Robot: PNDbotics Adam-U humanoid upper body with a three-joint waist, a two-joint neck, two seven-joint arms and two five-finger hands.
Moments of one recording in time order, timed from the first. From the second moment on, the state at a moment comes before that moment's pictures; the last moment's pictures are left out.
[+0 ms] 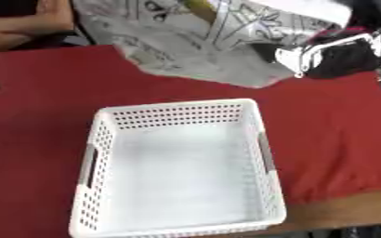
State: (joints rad) left arm -0.08 0.22 0.13 -1.98 -0.10 -0.22 -0.06; right arm -0.65 -0.73 0.23 -1.98 0.26 -0.37 0.18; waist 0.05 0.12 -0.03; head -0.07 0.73
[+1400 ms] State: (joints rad) left arm -0.08 0.22 0.12 -1.98 -0.10 -0.22 -0.07; right arm -0.63 -0.67 0.37 -1.86 0.49 -0.46 0.65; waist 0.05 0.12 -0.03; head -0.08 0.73
